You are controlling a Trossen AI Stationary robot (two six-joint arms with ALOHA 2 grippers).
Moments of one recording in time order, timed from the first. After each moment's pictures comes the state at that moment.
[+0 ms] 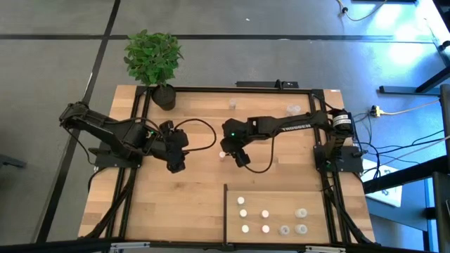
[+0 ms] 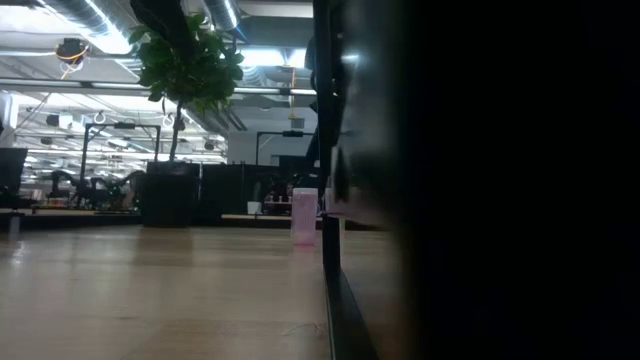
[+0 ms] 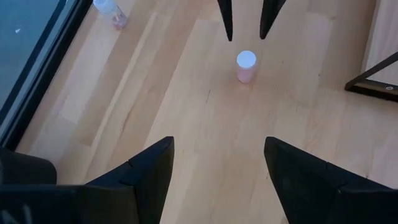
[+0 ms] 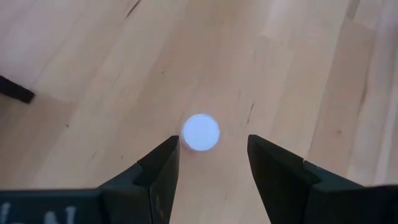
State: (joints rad) left arm -0.33 1.24 1.21 -1.09 -0.49 -0.58; right arm -0.05 1.86 1.35 -0.44 -0.15 -0.45
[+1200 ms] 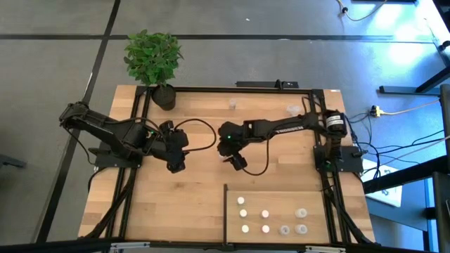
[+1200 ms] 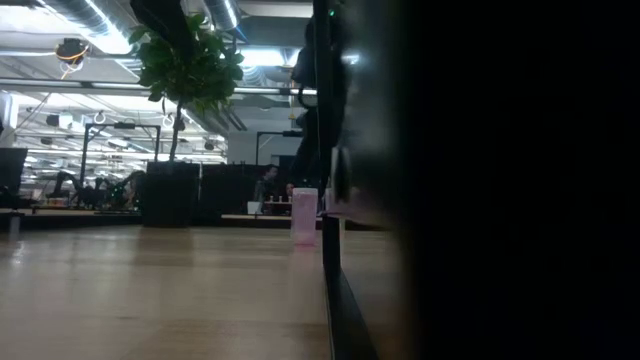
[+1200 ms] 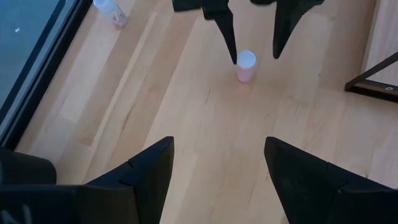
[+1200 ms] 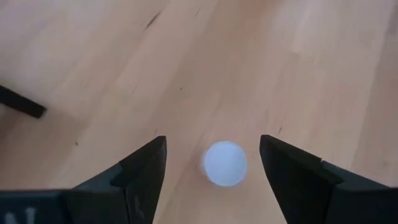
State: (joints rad) left arm -0.33 1.24 1.21 -1.09 -0.49 -0.58; right arm -0.05 1.94 1.35 -0.35 -0.25 -0.45
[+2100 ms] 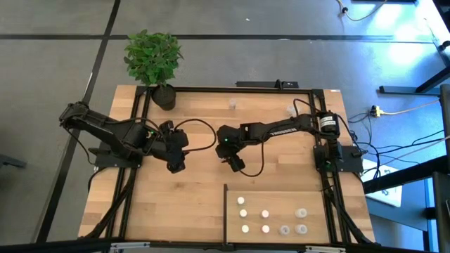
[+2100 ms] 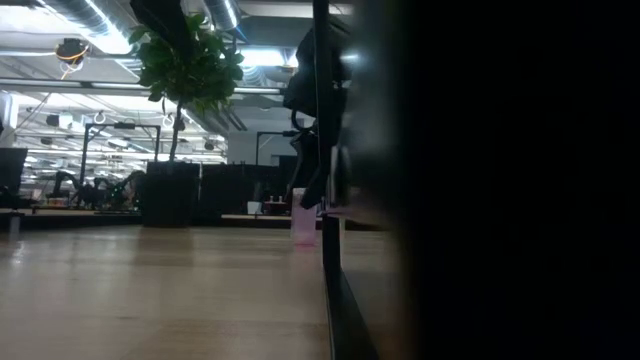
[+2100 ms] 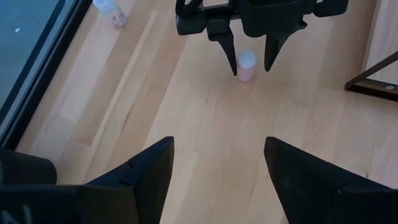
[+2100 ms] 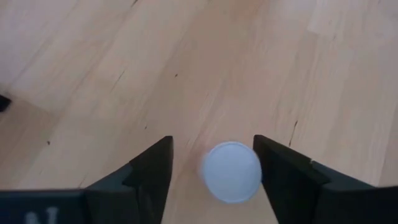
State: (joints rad) left arm -0.33 1.24 1.21 -1.09 -0.49 -0.58; right arm -0.05 2.02 1.35 -0.30 -0.23 -0.45
